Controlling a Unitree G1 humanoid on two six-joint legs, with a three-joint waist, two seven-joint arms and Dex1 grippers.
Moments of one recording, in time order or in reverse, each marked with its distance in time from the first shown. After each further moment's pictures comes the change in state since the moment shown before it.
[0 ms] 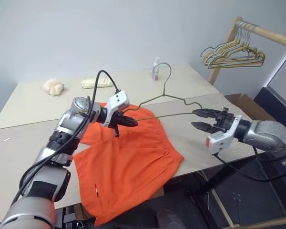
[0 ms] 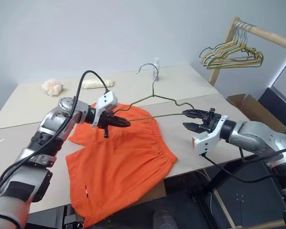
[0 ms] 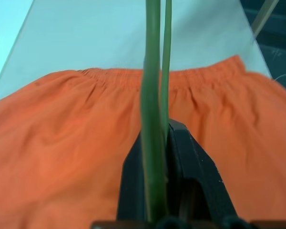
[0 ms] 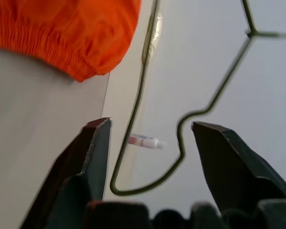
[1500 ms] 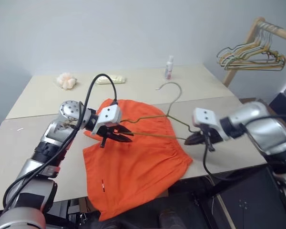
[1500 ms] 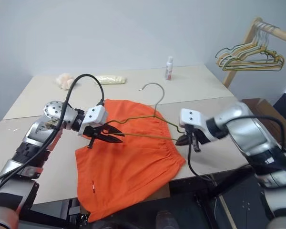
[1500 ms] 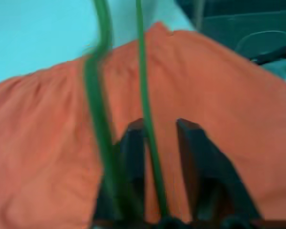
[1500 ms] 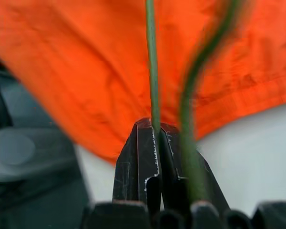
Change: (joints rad) left arm 0.087 0.056 0.043 -0.040 -0.057 -0.306 -0.291; right arm -0.078 0.119 -0.039 -0.344 0.447 1.426 0.873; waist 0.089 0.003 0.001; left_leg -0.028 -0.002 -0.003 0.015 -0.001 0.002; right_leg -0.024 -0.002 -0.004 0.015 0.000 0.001
